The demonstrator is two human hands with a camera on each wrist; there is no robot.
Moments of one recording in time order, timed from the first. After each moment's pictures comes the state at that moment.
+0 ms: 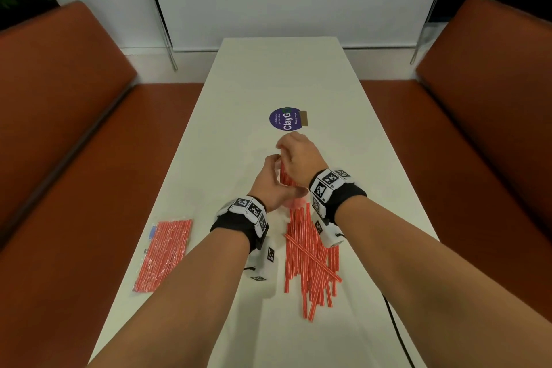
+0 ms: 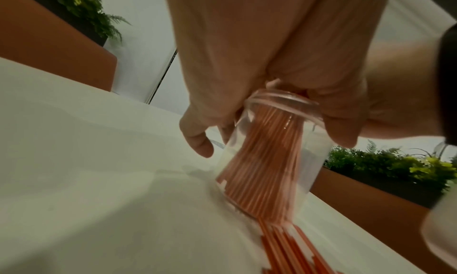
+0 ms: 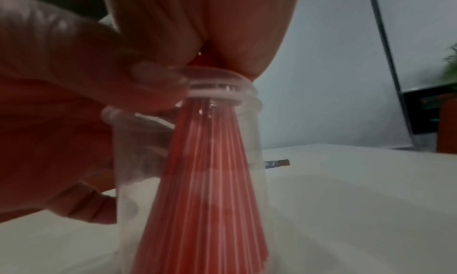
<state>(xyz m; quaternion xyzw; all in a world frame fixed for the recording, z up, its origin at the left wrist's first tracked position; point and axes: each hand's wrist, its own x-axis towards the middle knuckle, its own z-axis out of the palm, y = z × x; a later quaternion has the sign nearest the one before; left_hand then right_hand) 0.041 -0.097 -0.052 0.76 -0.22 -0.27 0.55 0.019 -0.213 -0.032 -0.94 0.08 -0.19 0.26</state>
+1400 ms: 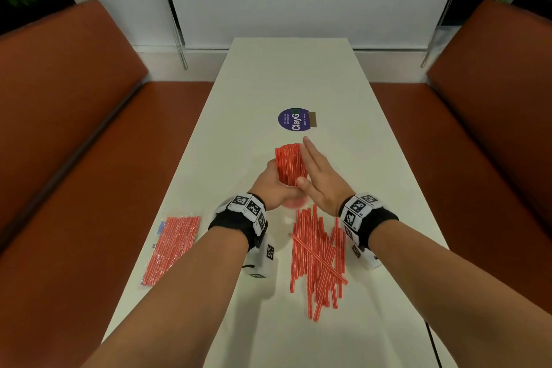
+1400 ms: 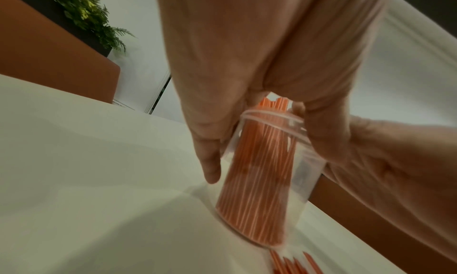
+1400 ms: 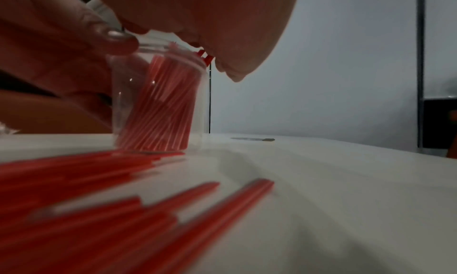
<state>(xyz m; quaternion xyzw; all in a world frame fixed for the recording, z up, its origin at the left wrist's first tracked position) 0.046 -0.082 -0.043 0.79 -0.23 -0.28 0.50 -0.028 -0.231 -0.064 -0.97 -0.02 -0.09 0.24</state>
